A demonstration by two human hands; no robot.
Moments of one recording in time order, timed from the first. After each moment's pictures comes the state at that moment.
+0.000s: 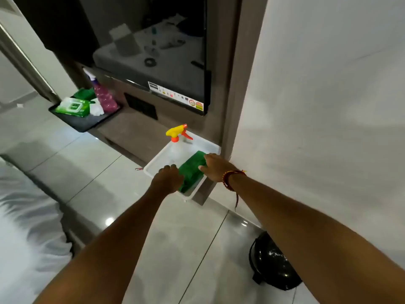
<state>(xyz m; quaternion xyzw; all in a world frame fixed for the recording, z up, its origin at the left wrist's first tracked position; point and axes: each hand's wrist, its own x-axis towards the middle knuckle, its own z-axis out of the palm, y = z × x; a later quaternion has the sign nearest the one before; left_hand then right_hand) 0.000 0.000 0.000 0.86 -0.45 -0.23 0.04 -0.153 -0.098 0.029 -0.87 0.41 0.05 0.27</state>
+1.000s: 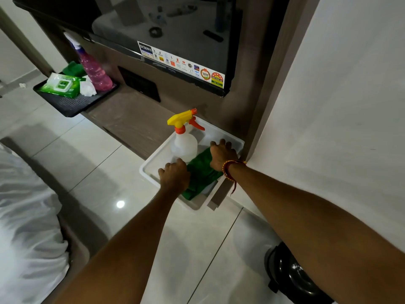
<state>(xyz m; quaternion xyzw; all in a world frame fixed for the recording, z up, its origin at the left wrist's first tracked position) 0.047 -0.071 -0.122 0.88 -0.43 -0.19 0.04 -0.064 -0.203 -0.115 -0.87 0.43 0.13 0.19</state>
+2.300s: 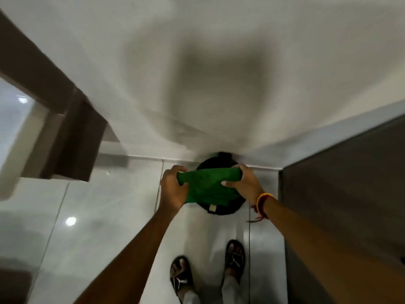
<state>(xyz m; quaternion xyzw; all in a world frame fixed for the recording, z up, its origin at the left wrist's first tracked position) -0.353 -0.040 -0.284 0.74 -0.51 -0.37 0.25 -0.579 -0.057 -0.295 -0.42 0.70 -0.20 0.54</state>
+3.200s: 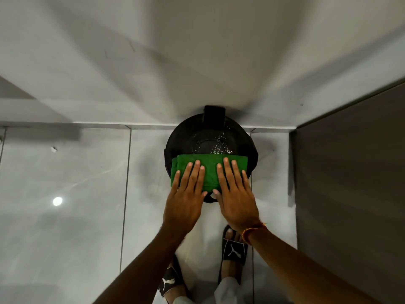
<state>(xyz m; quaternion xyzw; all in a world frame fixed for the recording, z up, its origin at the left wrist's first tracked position) -0.435 0.022 -0.591 0.55 -0.82 -0.16 -0.06 -0.611 0.041 -0.596 -0.73 0.65 0.05 0.17</state>
